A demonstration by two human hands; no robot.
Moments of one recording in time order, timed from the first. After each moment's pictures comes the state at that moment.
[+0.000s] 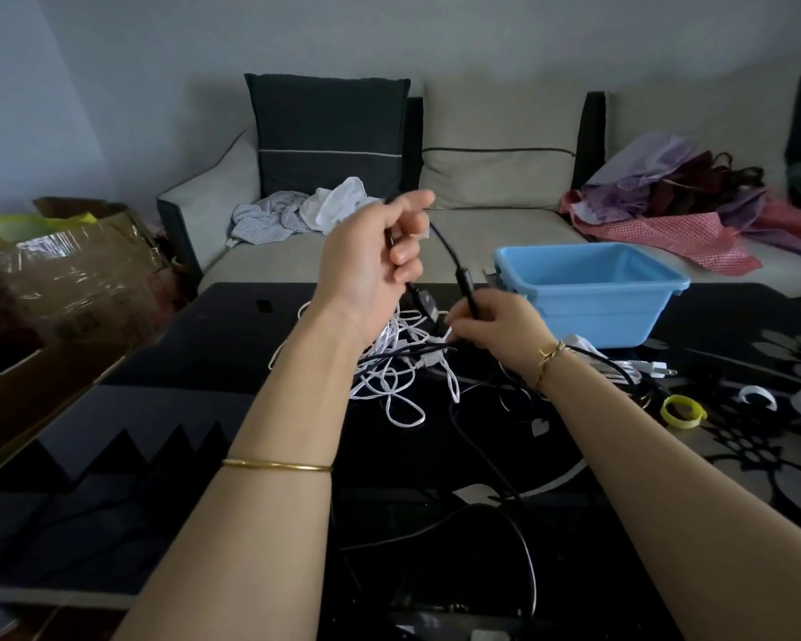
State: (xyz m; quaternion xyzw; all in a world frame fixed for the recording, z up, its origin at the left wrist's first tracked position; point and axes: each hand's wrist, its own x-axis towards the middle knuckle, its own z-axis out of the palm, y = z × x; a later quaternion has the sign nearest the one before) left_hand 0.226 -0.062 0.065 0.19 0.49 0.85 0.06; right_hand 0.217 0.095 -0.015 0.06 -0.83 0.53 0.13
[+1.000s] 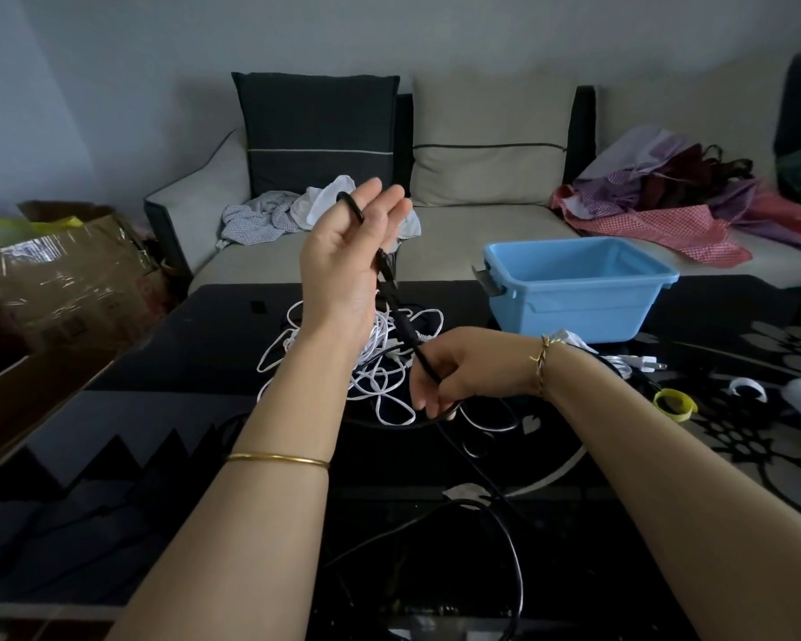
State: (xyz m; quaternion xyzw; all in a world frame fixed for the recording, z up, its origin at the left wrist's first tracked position) left_hand 0.204 -0.055 0.038 0.22 0.47 0.84 -0.14; right_hand 0.250 0.081 0.009 0.22 -0.89 0.35 -0.18
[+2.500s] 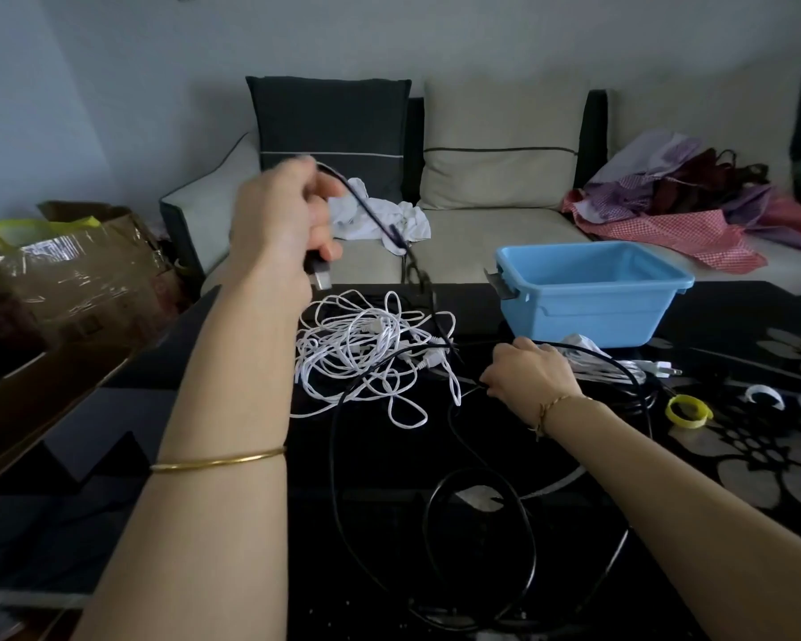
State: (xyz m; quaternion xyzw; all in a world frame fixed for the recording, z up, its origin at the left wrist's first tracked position) left_hand 0.224 -0.104 0.098 0.04 0.63 0.77 -0.11; right_hand 0.225 0.119 -0.059 0.06 -0.99 -0.13 0.05
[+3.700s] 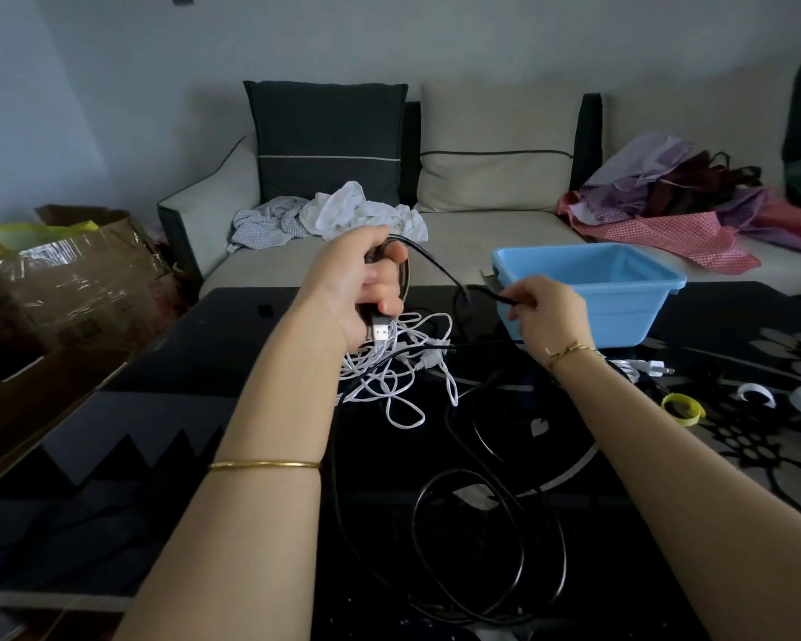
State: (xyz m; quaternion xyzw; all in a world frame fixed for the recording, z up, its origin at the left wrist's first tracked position) left_hand 0.229 -0.076 0.066 0.06 0.57 0.81 0.12; right_hand 0.219 0.123 -0.010 -0.10 -0.88 0.40 0.26
